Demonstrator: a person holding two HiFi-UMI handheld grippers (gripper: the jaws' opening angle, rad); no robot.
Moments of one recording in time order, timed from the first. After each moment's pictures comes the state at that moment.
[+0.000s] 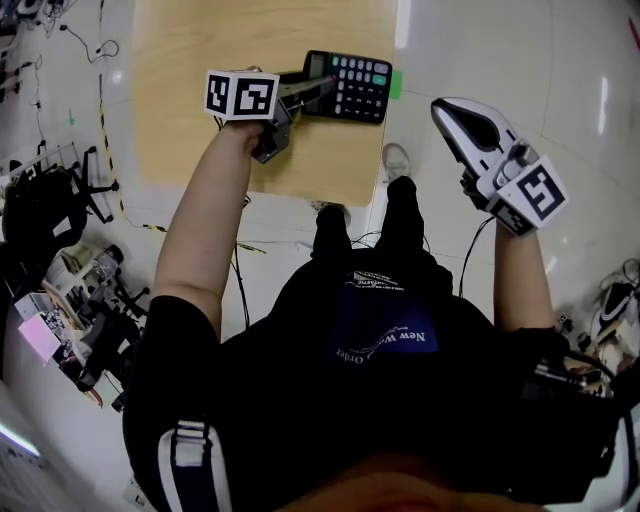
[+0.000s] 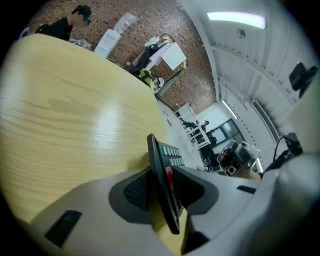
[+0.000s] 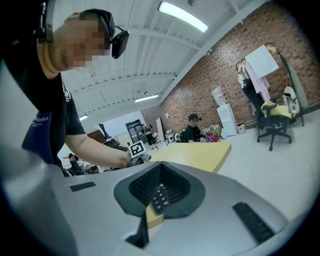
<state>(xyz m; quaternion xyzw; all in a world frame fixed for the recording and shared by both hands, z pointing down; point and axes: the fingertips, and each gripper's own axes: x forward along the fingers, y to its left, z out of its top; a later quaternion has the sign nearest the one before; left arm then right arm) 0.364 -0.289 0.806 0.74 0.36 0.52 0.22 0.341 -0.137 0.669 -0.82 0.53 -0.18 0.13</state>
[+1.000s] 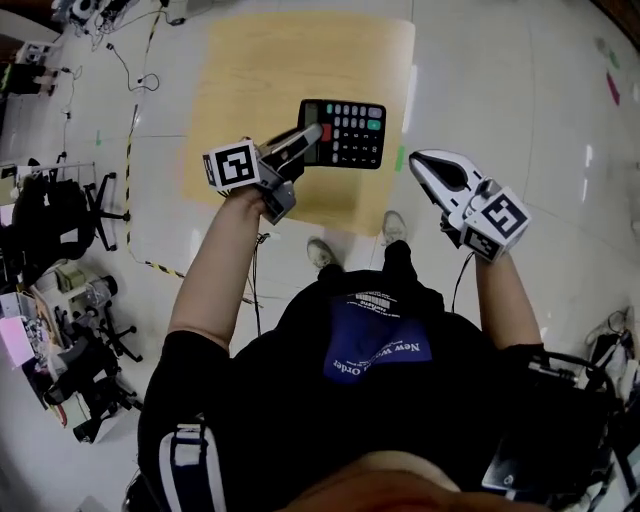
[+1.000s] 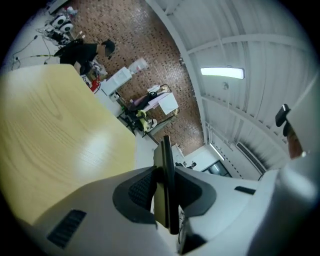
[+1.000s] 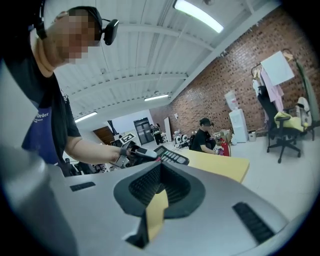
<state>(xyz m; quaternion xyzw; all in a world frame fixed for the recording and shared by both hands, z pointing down) 0.351 -0.348 0.618 0.80 0.31 0.32 0.39 0.319 -0.193 0.570 -0.80 0.56 -0.18 0.12</state>
